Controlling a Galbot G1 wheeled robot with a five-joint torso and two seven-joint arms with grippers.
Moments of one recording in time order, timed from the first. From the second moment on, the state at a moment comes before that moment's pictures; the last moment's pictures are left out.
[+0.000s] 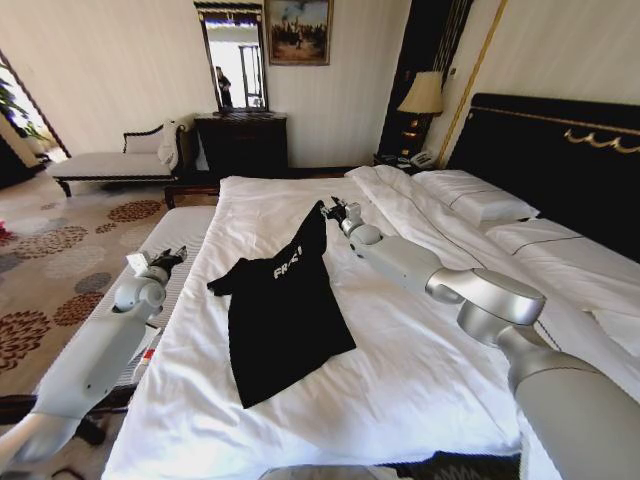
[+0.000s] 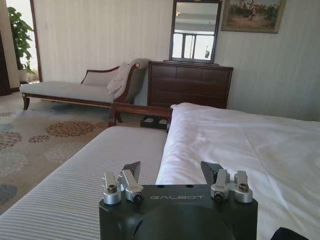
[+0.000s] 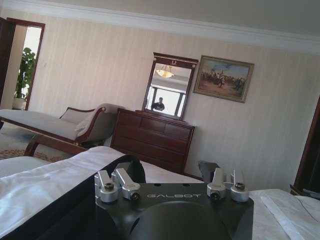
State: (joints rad) left arm 0.71 -0.75 -0.31 -1.45 -0.98 0.27 -0.32; right arm -2.94 -1.25 2.28 0.76 1.05 0.20 0.15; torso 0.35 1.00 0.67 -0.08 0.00
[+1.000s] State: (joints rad) left arm 1.12 -0.59 -0.68 -1.77 -1.05 0.32 -0.29; right arm -2.70 -0.87 1.91 0.94 1.13 0.23 -0.24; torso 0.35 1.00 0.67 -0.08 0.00
